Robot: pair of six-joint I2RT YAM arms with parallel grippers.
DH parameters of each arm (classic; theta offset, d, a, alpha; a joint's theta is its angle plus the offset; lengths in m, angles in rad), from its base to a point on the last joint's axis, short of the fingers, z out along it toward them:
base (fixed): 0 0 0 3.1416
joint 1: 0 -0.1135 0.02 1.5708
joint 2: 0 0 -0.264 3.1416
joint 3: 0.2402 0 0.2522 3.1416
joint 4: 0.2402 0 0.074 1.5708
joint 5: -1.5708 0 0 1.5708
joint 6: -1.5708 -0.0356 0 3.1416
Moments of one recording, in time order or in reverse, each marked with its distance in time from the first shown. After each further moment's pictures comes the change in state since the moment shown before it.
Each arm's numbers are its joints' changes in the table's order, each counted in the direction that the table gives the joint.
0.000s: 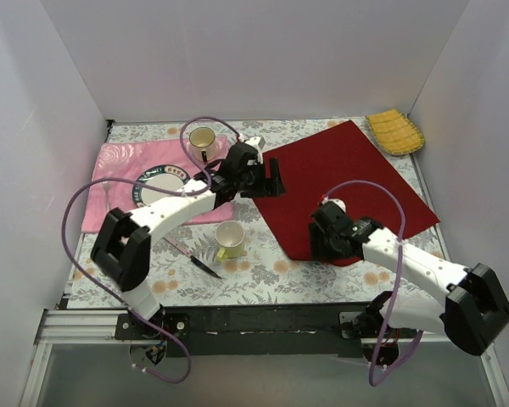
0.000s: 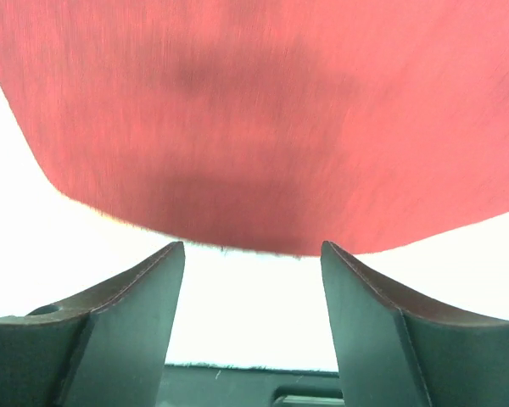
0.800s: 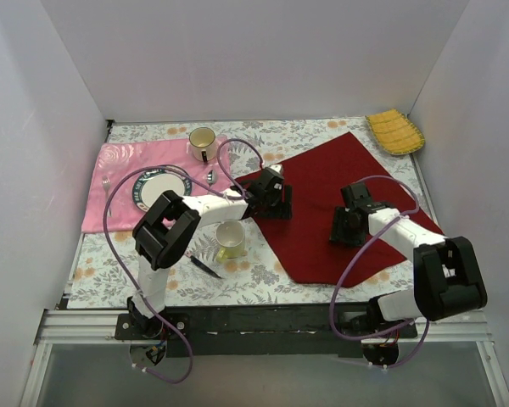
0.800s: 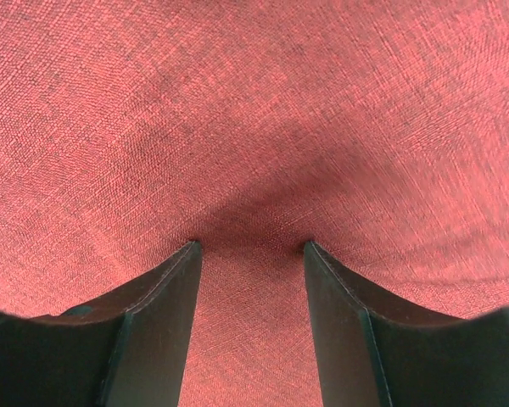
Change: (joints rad) left arm 0.106 0.213 -0.044 -0.127 0.098 0.018; right arm 0.405 0.132 -0.080 -0.185 0.182 0.053
